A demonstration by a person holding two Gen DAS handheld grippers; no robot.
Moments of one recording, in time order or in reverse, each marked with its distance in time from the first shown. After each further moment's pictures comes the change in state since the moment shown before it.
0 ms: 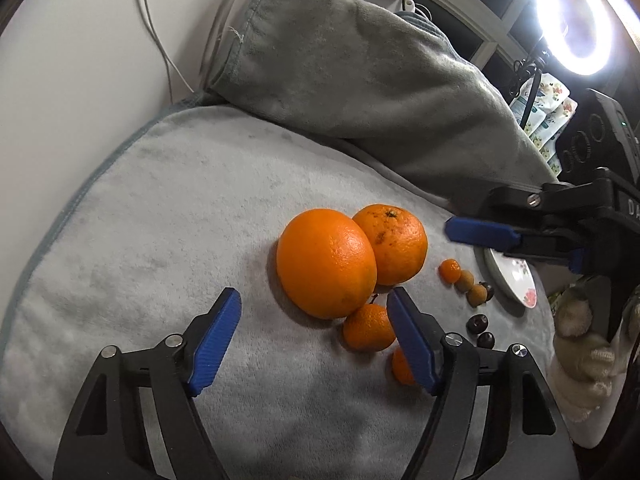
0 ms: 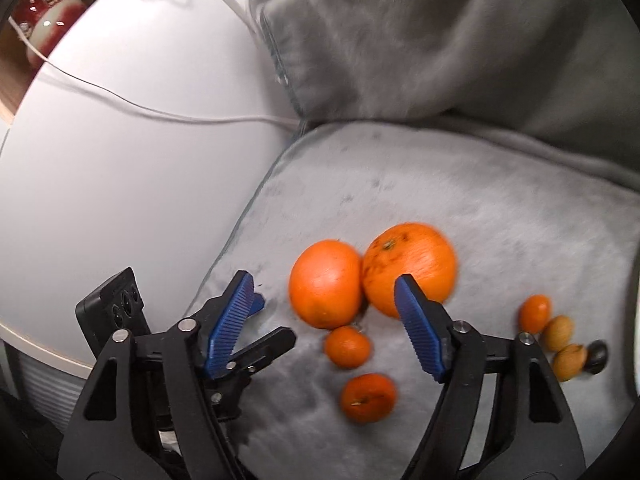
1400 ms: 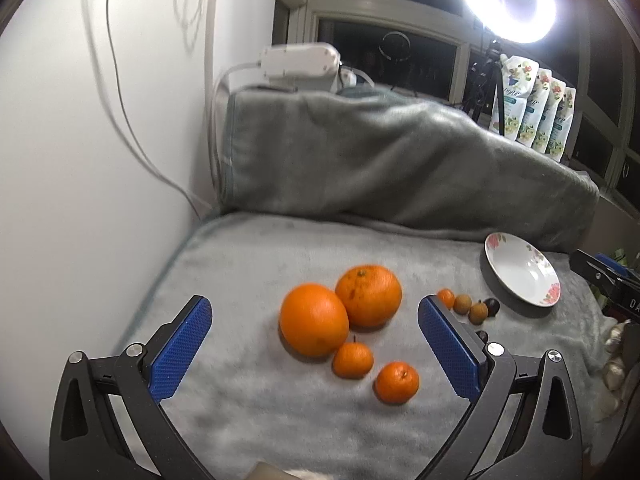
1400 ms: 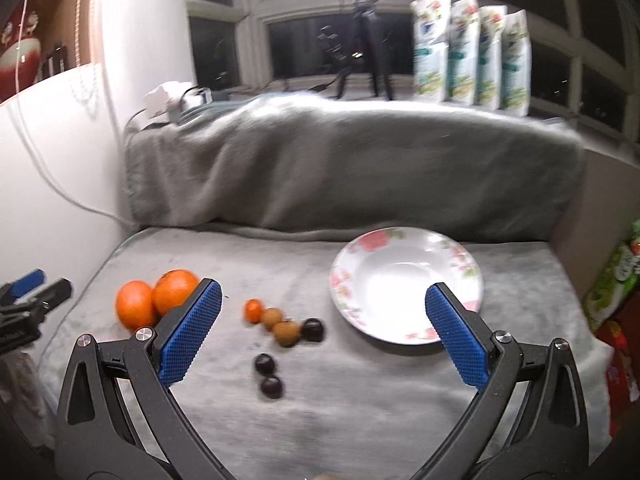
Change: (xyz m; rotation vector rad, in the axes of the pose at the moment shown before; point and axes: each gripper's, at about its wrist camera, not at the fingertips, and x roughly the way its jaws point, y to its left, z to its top) left arm -0.059 -0.080 0.003 0.234 -0.211 0.240; right arm -0.171 -0.039 -0.113 -0.003 -0.547 -0.640
